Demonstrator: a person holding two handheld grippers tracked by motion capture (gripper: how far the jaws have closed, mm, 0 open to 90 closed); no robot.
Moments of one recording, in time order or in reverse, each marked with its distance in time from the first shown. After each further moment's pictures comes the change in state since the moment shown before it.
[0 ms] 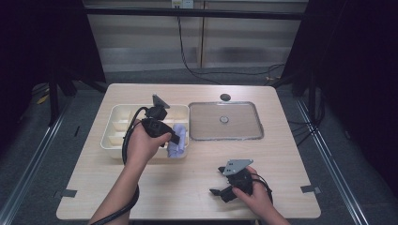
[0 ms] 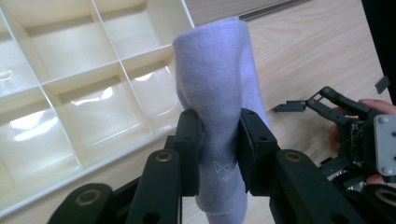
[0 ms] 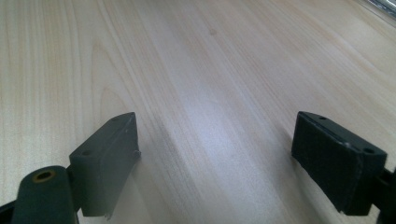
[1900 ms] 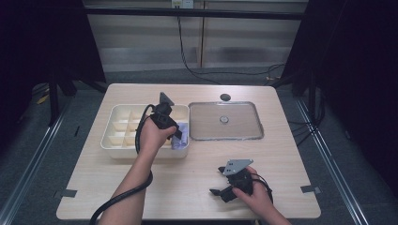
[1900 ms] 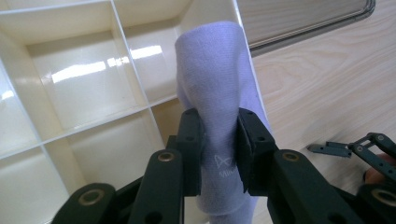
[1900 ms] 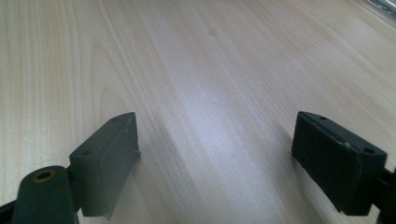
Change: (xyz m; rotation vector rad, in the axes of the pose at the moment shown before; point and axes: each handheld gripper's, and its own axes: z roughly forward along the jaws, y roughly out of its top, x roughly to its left) left arm 0.029 0.034 0.052 0.059 0.029 -0.100; right arm 0.000 0.000 0.000 0.002 -0.001 0.001
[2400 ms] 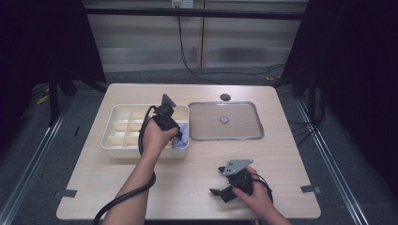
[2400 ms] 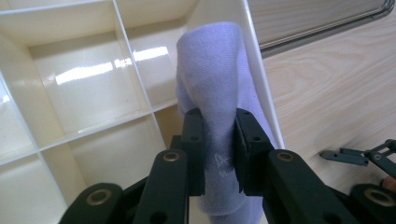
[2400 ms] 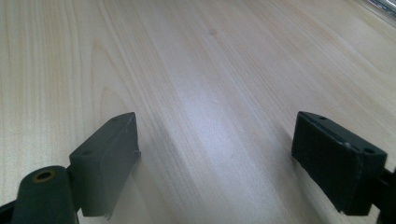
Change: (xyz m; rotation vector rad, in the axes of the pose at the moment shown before) left arm -0.003 0.000 0.008 -0.005 0.035 0.003; right arm 0.000 0.000 0.000 0.000 0.001 -0.002
